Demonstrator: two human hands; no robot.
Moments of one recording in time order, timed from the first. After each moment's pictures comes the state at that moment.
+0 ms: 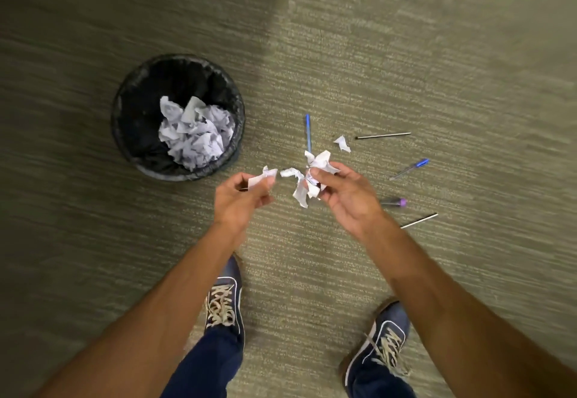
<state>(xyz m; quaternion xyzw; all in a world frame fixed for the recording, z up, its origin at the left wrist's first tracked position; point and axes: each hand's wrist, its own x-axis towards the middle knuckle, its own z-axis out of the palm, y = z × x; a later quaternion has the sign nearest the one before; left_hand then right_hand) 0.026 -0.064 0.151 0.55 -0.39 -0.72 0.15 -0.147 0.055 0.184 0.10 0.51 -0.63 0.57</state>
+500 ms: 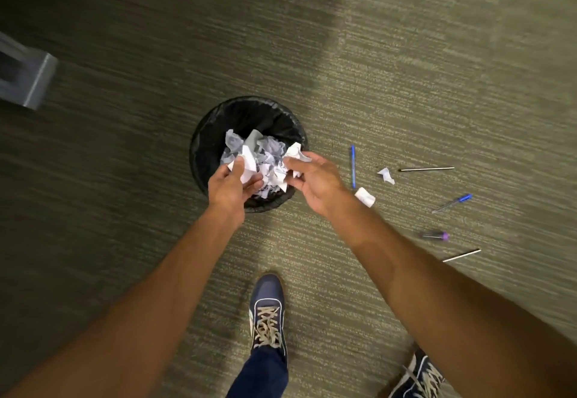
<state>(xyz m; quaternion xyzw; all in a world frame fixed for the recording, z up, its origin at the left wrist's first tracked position) 0.063 -0.213 0.200 0.65 -0.25 -0.68 0.23 -0.073 -0.137 0.230 0.13 0.56 -0.57 0.58</state>
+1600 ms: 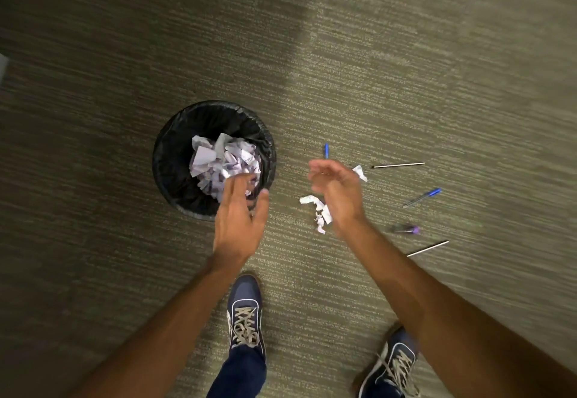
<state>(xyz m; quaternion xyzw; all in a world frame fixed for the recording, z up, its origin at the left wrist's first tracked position) 0.037 -0.145 0.220 0.49 -0.76 -0.42 0.11 -0.134 -0.066 0.221 -0.04 0.73 -0.53 0.44</state>
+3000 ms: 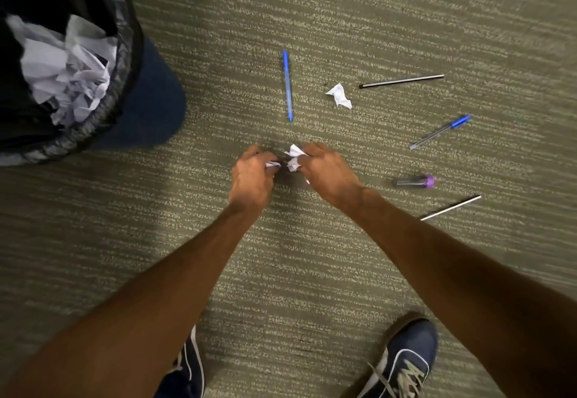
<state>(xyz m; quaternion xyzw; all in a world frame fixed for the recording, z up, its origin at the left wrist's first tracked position) -0.058 -0.027 -0.061 0.45 -0.83 -0.32 -0.08 -0.195 0.075 -0.071 -0.58 0.76 -0.03 0.28</state>
